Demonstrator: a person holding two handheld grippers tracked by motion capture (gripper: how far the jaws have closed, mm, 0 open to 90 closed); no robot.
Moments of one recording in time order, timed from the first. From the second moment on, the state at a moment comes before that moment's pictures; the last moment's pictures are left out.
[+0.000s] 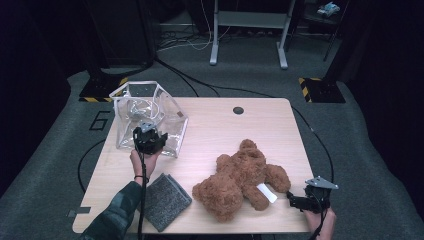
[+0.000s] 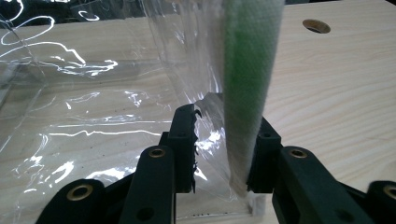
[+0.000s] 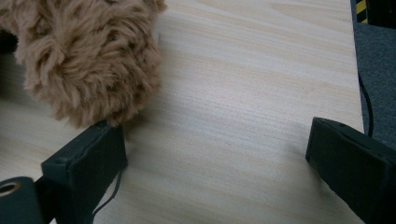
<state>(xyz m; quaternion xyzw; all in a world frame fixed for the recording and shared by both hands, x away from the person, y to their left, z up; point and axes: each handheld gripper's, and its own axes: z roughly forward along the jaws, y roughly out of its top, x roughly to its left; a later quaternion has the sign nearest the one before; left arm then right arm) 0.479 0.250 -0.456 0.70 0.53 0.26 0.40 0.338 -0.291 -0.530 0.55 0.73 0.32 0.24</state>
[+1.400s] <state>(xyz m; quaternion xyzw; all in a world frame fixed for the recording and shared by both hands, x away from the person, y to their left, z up) 0.538 0.261 -0.453 0.67 0.58 0.28 0.37 0.338 -0.291 -0.530 0.55 0.73 0.32 0.24</state>
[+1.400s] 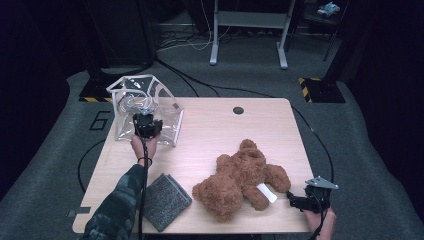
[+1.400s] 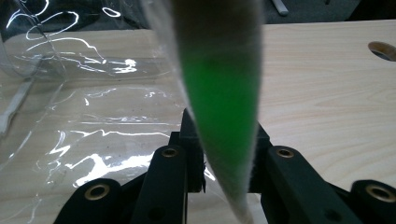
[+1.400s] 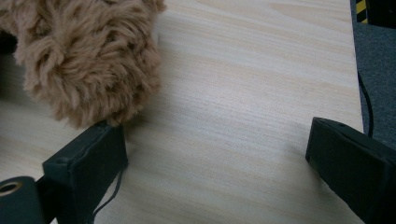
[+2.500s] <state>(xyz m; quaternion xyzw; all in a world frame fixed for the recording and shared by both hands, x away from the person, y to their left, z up) 0.576 0.259 -0.453 0.66 0.60 0.31 0.33 0.338 -0.291 -0.530 0.55 0.73 0.32 0.24</state>
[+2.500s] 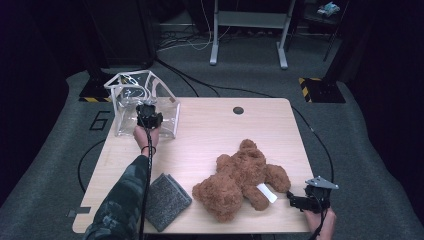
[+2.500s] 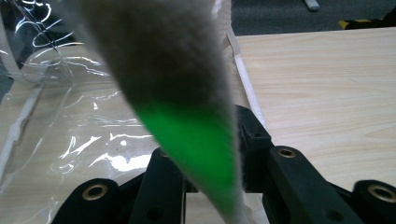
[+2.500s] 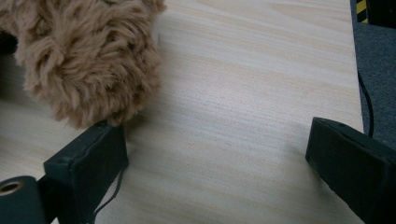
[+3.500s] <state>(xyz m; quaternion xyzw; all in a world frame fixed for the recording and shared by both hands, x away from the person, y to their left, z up) 0.578 0.273 -0.450 0.66 0.61 0.26 0.35 0.338 -0.292 -0.530 0.55 0.73 0.32 0.24</state>
